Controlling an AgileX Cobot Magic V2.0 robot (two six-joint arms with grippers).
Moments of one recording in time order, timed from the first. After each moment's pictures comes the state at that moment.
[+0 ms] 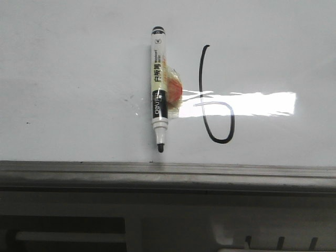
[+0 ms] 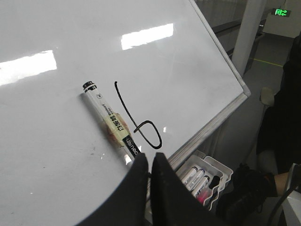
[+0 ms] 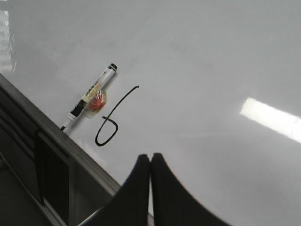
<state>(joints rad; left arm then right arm) -0.88 0.51 -0.36 -0.96 0.12 0.88 0.79 -0.01 -0.54 -0.26 0.79 -0.04</state>
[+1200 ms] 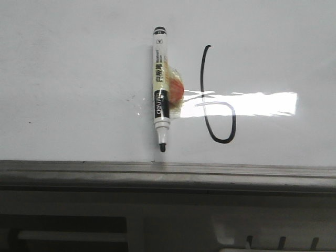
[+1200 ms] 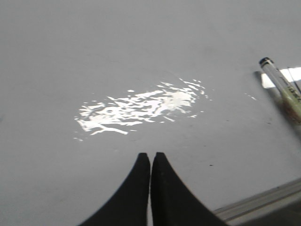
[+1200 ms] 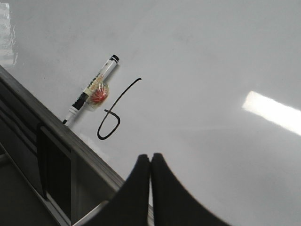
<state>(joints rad) -0.39 0.01 0.01 -0.43 0.04 0.49 0.79 -0.01 -0.54 -0.26 0.80 -0.03</state>
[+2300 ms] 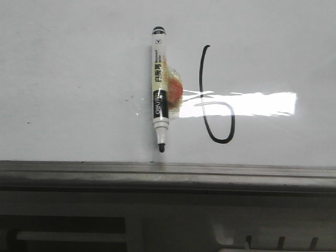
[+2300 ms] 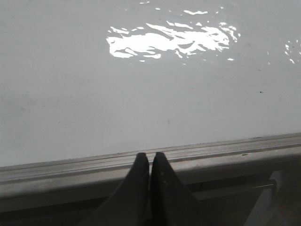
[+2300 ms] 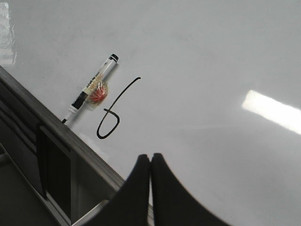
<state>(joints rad) -0.17 -0.01 0.00 -0.31 0.35 0.26 0.79 -0.01 -0.54 -0.26 0.80 -0.03</state>
